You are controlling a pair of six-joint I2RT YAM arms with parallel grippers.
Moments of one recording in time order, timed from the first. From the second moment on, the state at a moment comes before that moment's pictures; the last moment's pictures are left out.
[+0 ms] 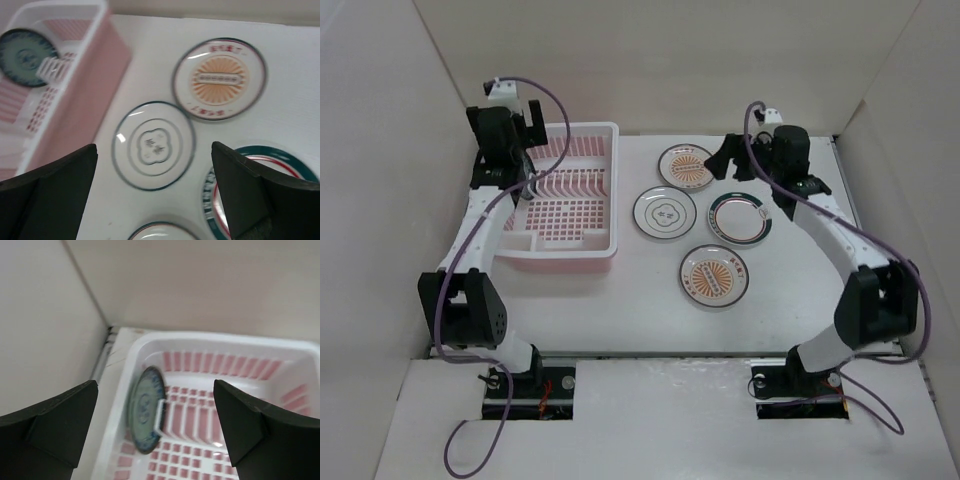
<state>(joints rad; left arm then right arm) -0.03 1.53 1.32 0.06 -0.26 0.07 0.27 1.47 1.25 -0.07 -0.31 0.26</state>
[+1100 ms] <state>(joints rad) -0.34 1.13 1.29 -0.11 0.15 -0.47 0.00 2.50 2.09 -0.33 -0.62 0.39</state>
